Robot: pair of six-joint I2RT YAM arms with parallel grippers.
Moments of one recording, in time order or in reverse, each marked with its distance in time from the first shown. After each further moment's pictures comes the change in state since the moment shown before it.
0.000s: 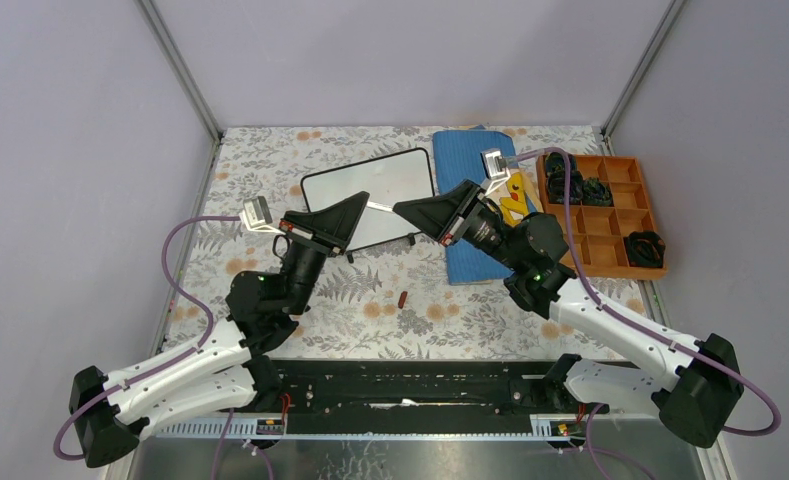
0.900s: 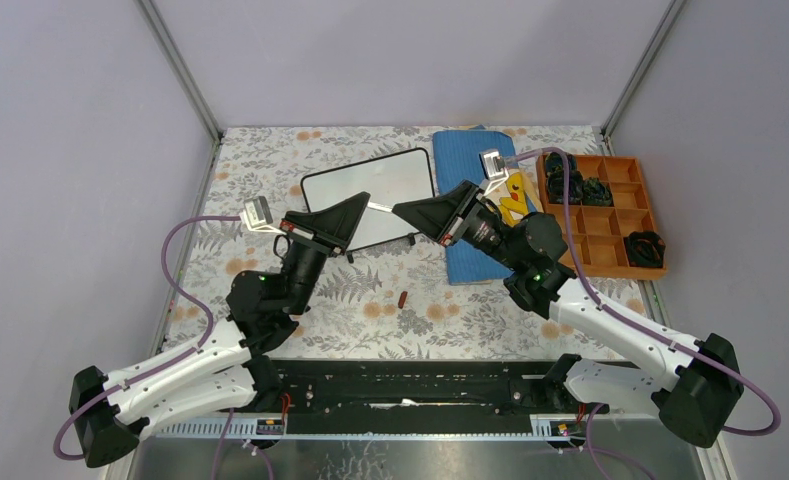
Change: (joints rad) left arm 0.000 0.000 0.000 -0.010 -0.002 0.007; right arm 0.000 0.001 0.000 -0.011 -0.005 0.002
